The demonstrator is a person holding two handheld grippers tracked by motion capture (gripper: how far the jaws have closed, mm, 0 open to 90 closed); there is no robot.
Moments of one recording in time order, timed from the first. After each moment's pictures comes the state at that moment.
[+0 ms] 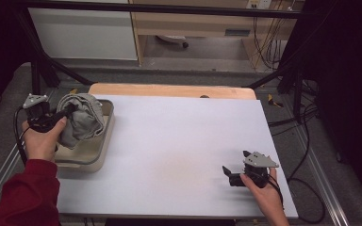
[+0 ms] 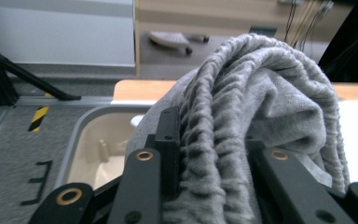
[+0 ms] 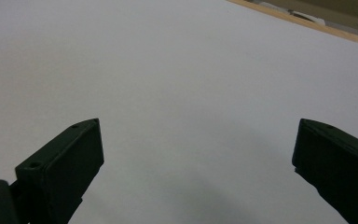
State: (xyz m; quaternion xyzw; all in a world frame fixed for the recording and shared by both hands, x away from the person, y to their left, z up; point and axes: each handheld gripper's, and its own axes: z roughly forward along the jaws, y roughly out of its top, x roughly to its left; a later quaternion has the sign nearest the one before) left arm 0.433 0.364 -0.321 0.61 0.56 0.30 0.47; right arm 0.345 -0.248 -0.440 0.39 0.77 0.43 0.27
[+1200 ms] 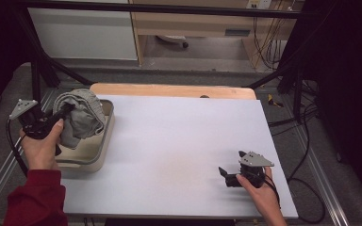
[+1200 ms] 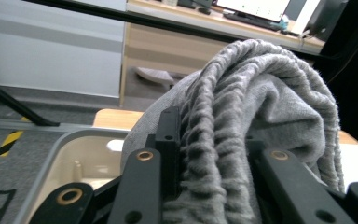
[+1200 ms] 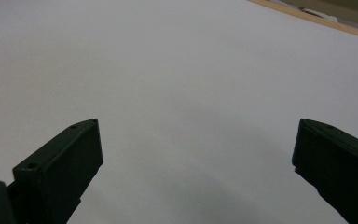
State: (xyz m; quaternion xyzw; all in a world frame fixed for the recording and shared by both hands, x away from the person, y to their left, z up) left arm 0.403 0.354 -0.310 0.57 0.54 0.31 0.54; right arm 0.348 -0.239 -0.443 0.38 0.77 0.44 0.26
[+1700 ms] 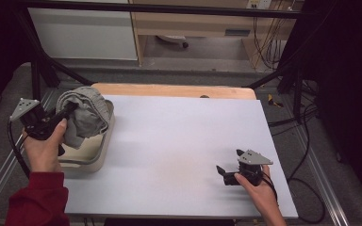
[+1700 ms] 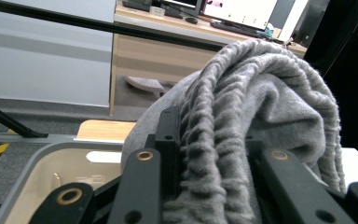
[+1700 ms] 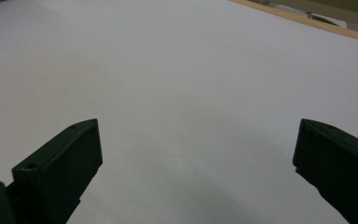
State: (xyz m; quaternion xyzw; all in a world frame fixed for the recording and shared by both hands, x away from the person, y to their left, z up) left arm 0.391 0.336 -0.298 0.57 0.52 0.32 0.55; right arm 0.353 -0.233 -0.441 0.37 0.77 0.45 0.25
